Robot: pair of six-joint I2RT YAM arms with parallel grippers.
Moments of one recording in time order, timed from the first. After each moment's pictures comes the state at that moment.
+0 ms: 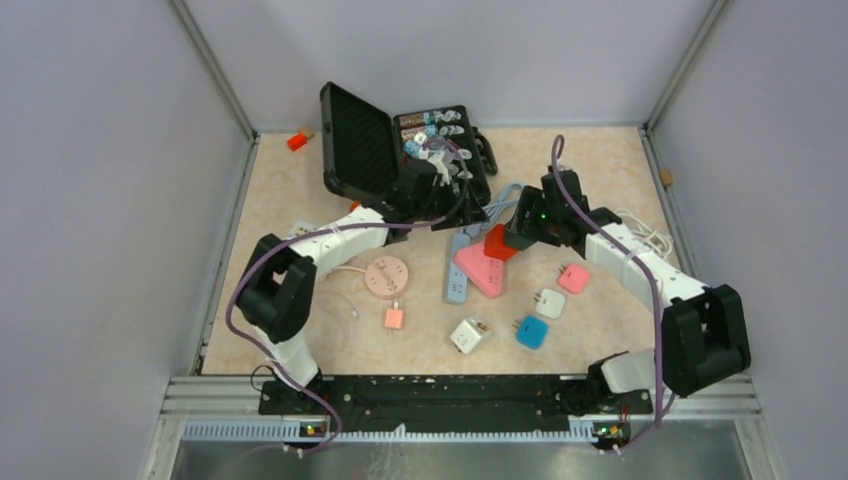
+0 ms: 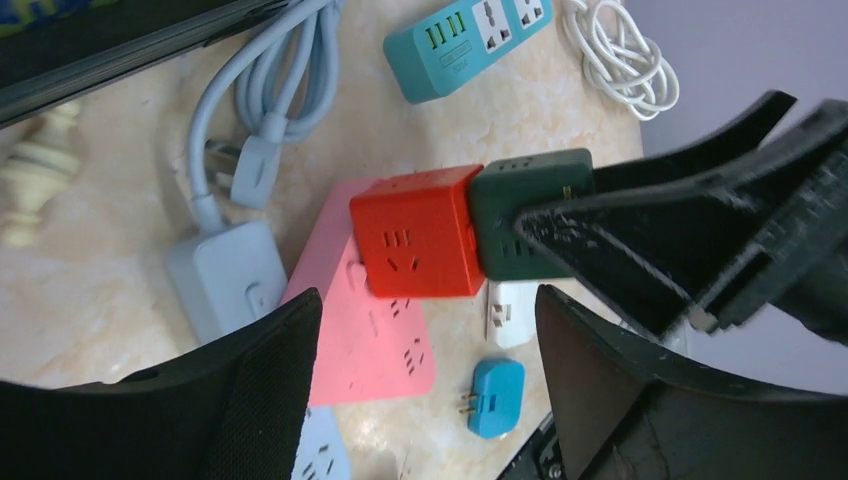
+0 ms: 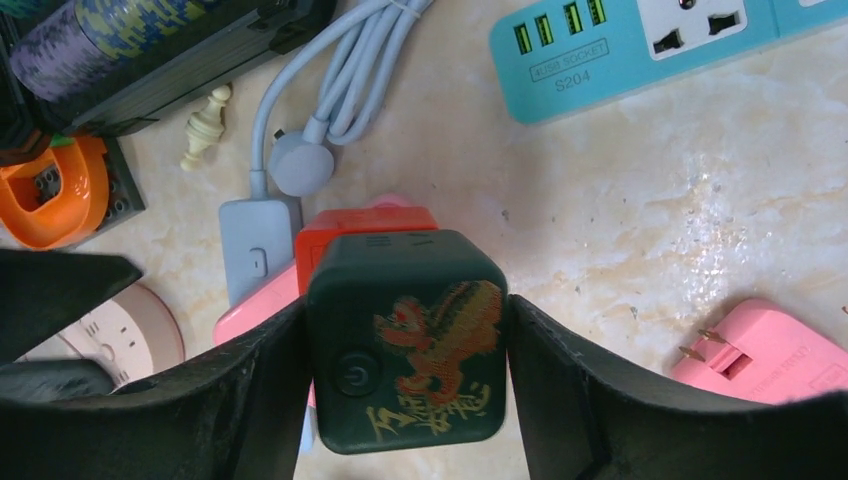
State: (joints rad) left arm -0.63 1.71 1.23 -0.06 0.32 -0.73; right arm 0.37 1.38 0.99 -0.43 0.06 0.59
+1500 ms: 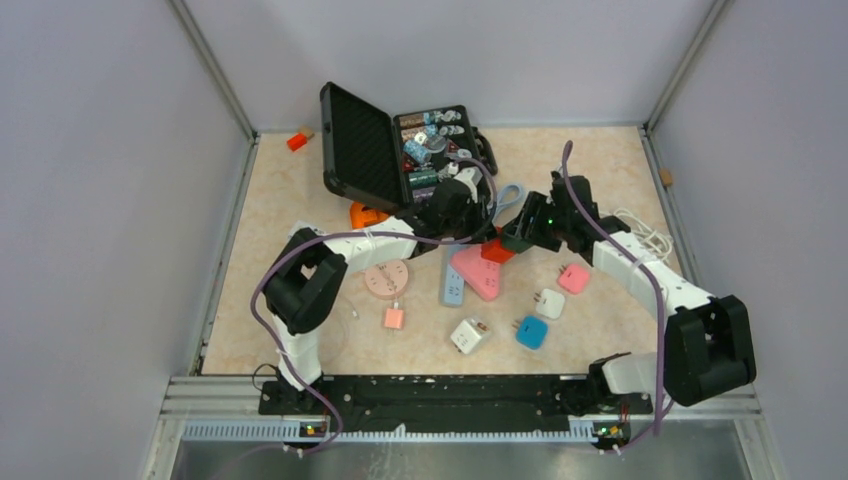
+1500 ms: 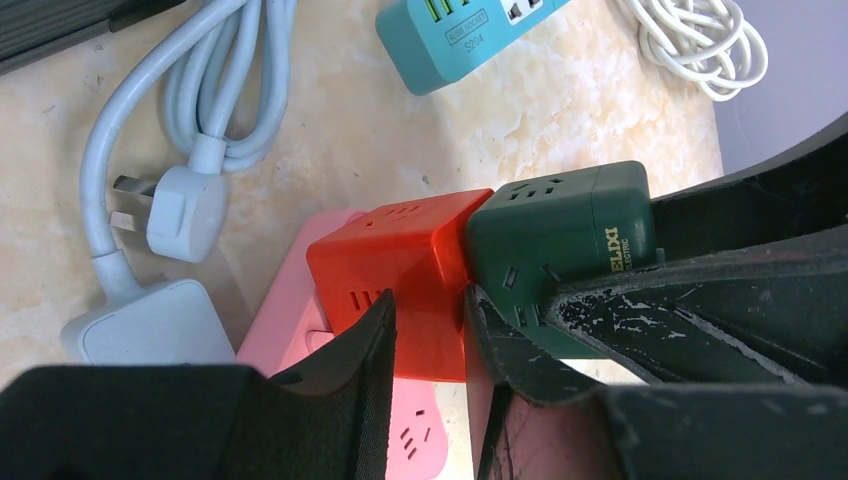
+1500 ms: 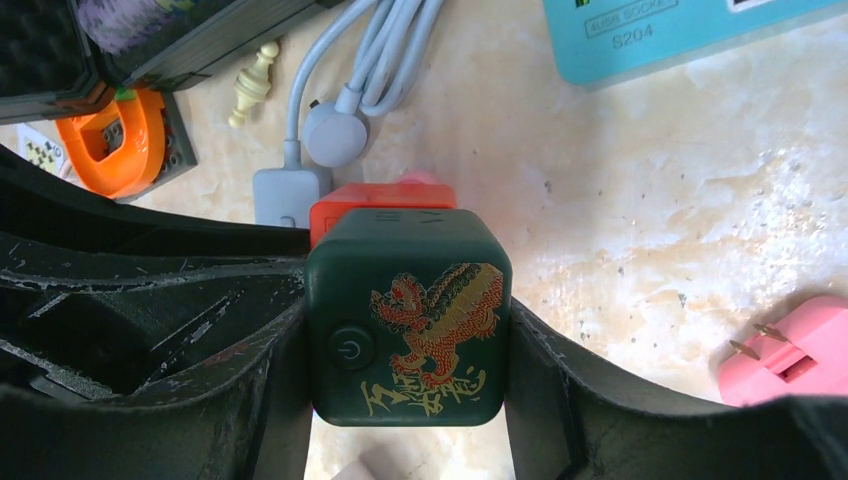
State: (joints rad) left arm -0.77 1.90 1.29 0.01 0.15 -0.68; right arm 0.33 1.32 0.90 -0.35 -0.09 0.60
